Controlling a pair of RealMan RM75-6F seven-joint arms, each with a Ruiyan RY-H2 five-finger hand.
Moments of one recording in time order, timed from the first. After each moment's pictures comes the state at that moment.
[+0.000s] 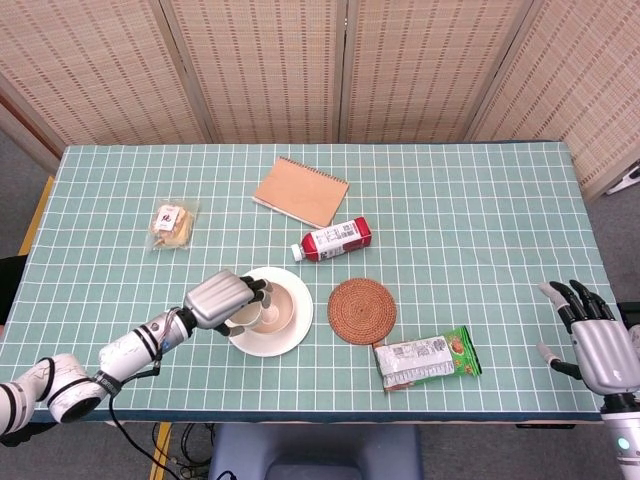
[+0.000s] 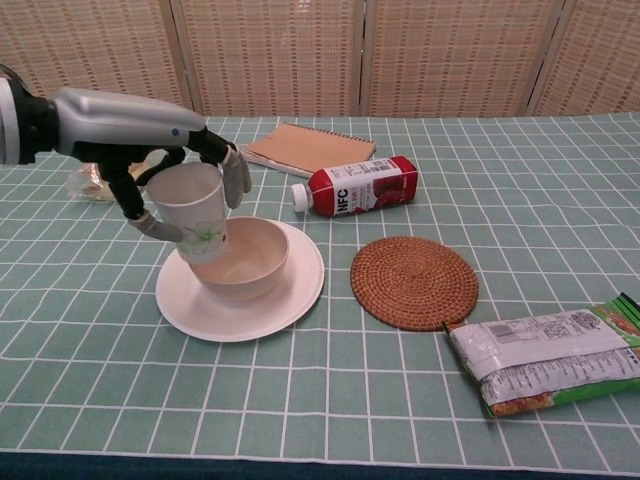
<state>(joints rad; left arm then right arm) -0.94 -1.18 -0.07 -1.63 1.51 0.72 -0.06 0.09 -1.02 0.04 -1.69 -1.51 1.43 -0.04</state>
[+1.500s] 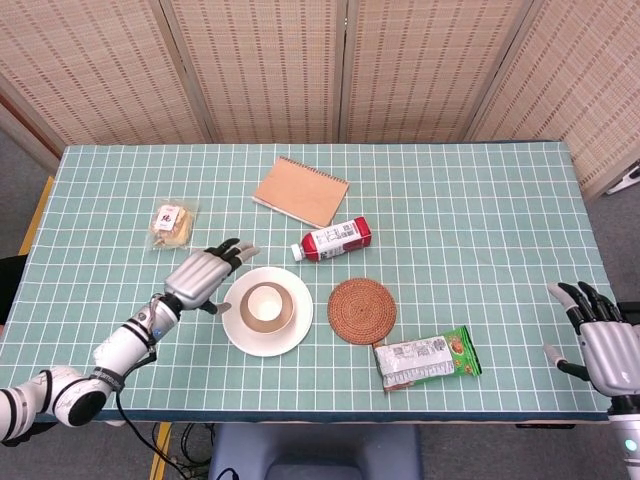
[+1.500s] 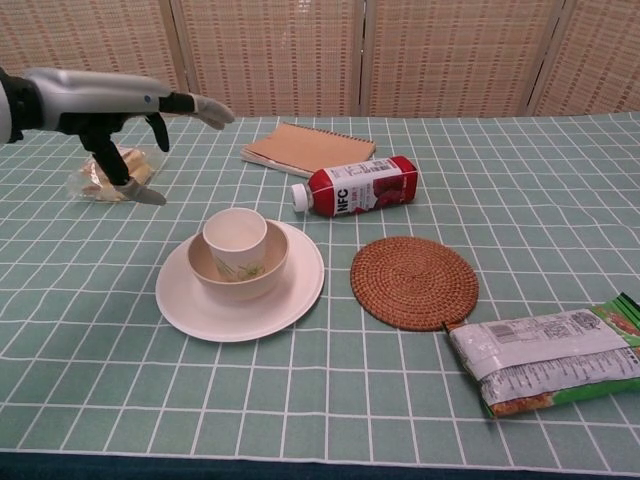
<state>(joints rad) -0.89 -1.17 -0.09 -1.69 1.15 0.83 0.16 0.08 -1.03 0.04 -1.65 -1.50 1.43 0.01</state>
